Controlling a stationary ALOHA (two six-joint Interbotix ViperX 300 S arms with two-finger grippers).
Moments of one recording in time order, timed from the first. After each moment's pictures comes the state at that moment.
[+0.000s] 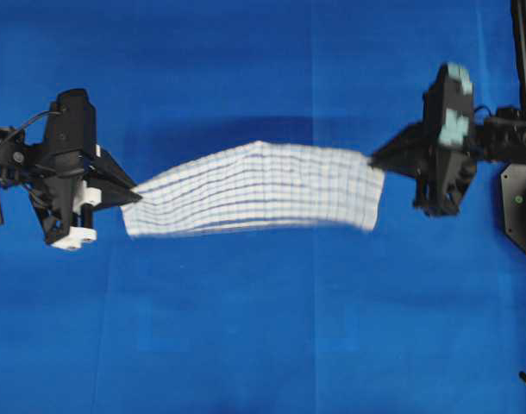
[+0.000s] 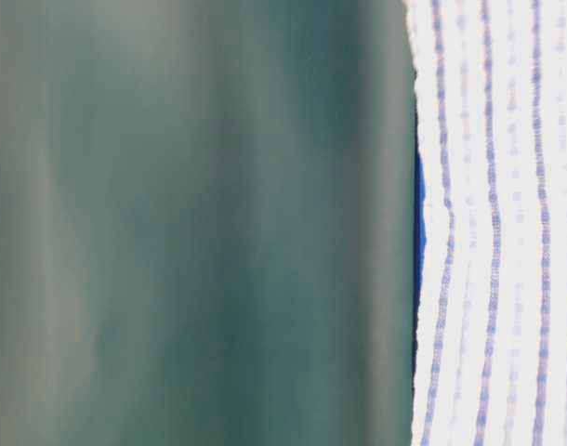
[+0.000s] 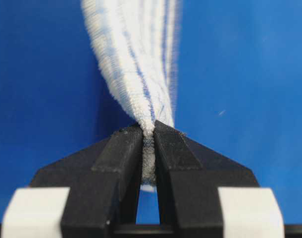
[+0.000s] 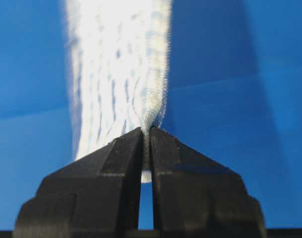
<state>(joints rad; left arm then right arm) -0.05 -0.40 1.00 -0.02 0.14 -0.25 -0.18 -0.51 1.09 0.43 0.10 -0.18</state>
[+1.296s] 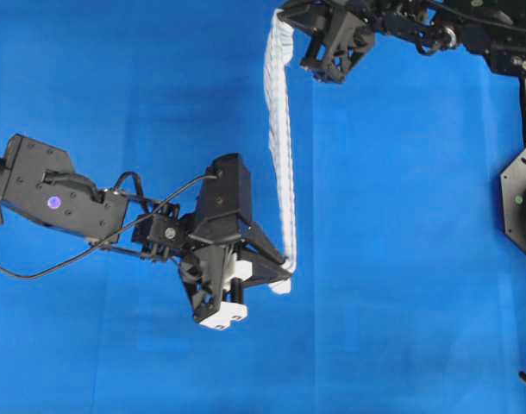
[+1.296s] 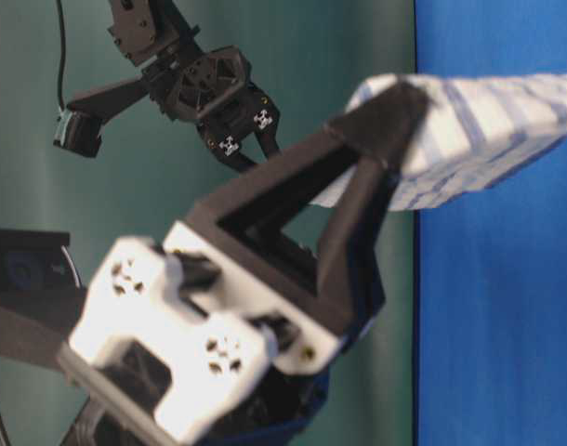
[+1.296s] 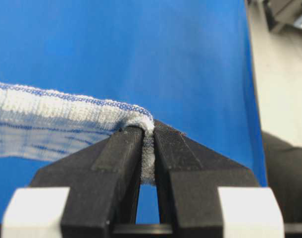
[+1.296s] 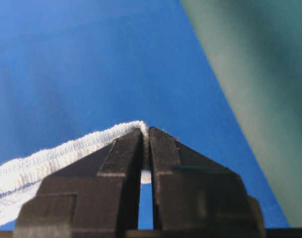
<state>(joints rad) -0.21 0.10 0.45 -0.02 -0.06 -0.41 -0.47 -0.09 0.57 0.21 0.04 -0.18</state>
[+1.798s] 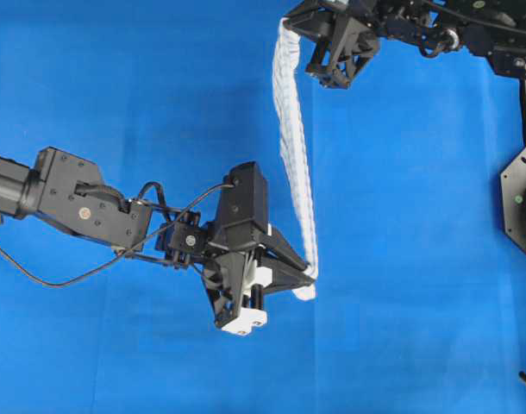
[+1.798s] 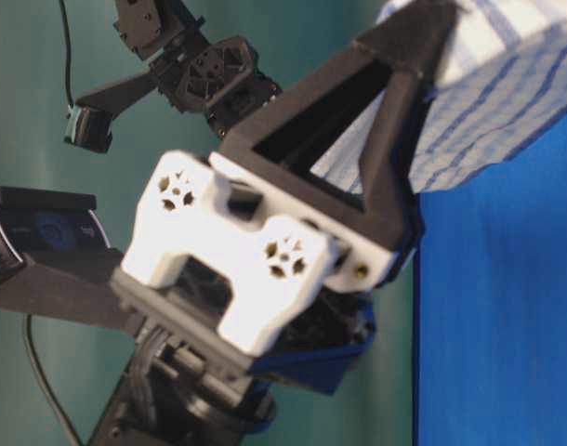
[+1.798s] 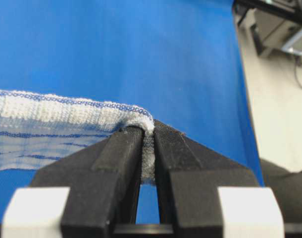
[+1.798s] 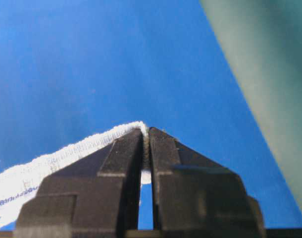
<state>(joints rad) -0.22 0.20 0.41 -0.02 -0.22 -0.40 -0.47 -0.11 0.60 0.21 0.08 -0.18</state>
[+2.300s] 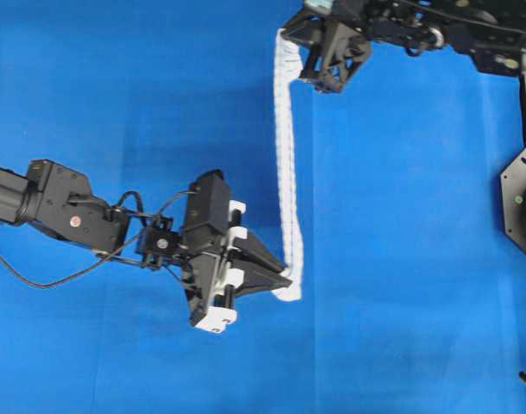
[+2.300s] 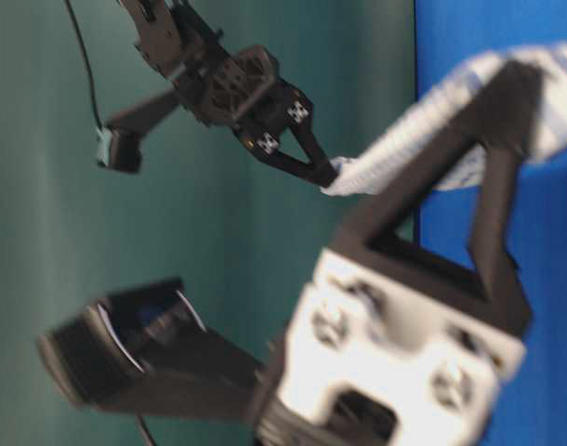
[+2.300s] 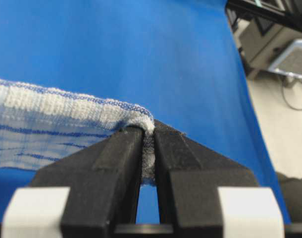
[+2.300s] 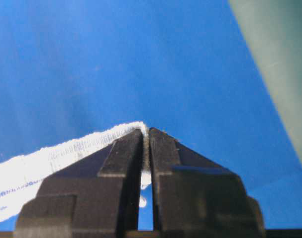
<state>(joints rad) -0.23 0.23 0.61 -0.04 -0.54 -0.40 -0.47 0.00 0.52 0.20 0.17 -0.18</state>
